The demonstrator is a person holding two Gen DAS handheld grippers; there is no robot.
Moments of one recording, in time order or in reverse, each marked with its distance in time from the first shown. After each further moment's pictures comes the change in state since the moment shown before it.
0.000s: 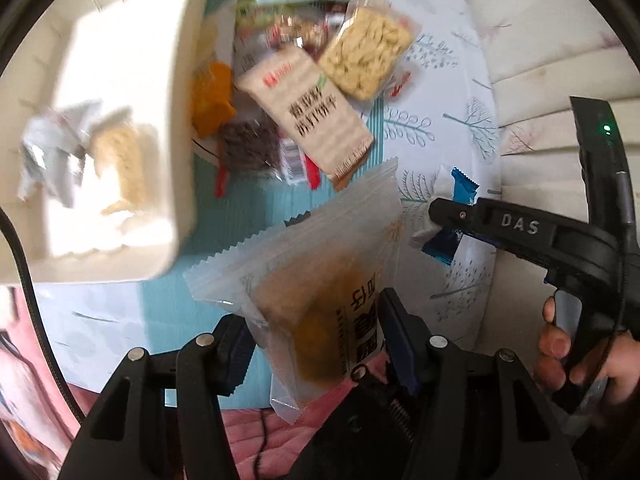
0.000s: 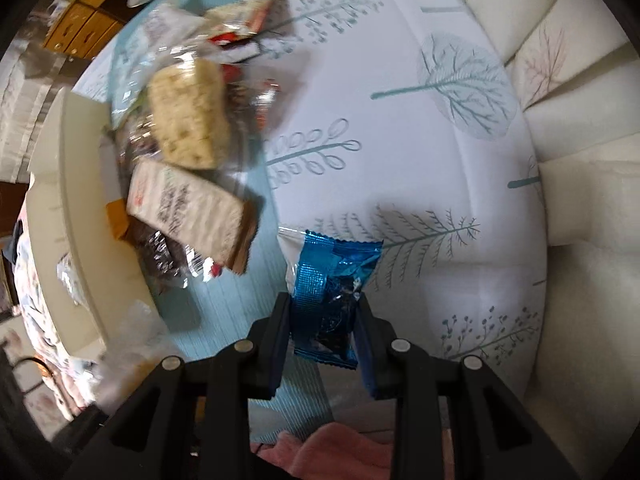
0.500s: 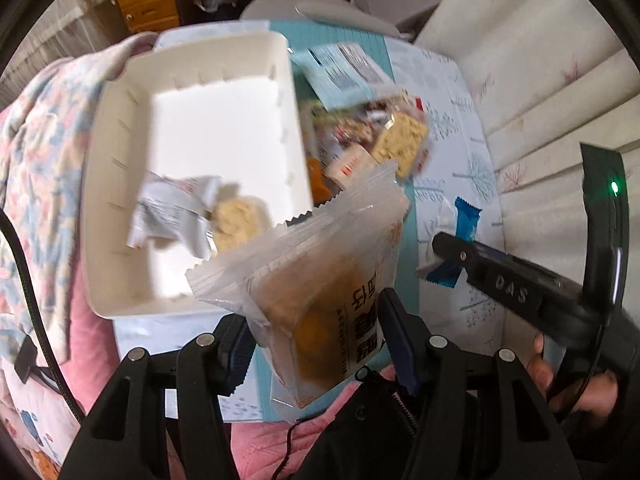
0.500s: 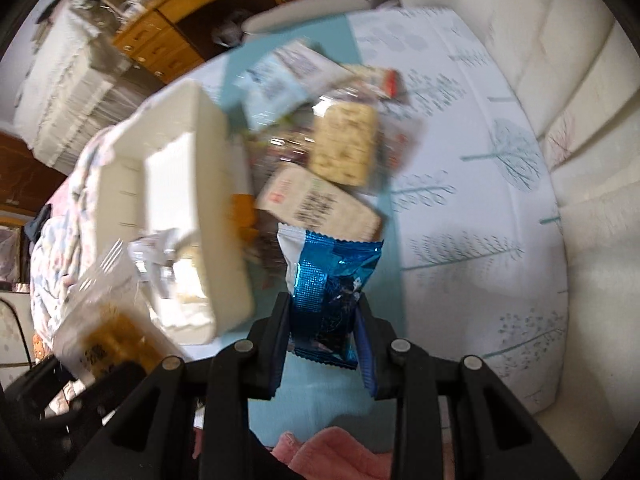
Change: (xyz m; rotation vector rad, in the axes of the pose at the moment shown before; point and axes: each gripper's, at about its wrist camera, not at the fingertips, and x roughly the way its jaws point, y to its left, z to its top) left arm -0.107 0.067 -0.011 0.068 -0.219 0.065; right arm -0.051 0.098 -0.054 -0.123 -0.251 0.087
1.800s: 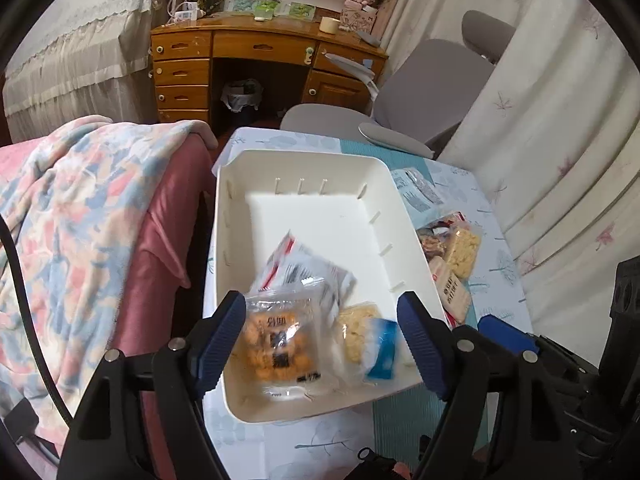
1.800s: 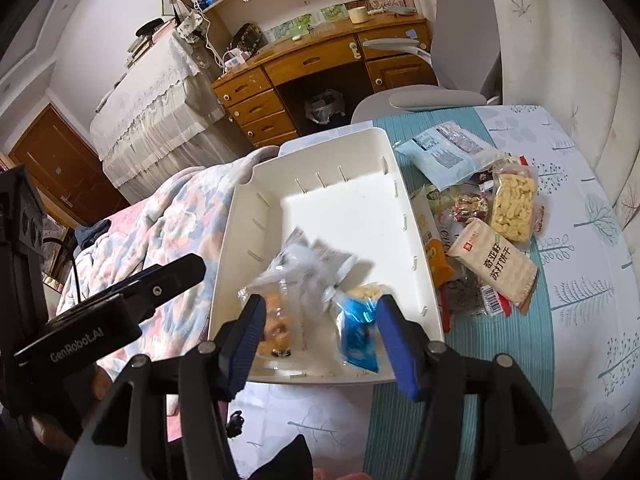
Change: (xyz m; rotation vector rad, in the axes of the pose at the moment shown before) left arm -0.040 0.168 -0.012 0.016 -0.428 -0.050; right arm 0.009 0.155 -0.063 -0.134 -0.374 0.163
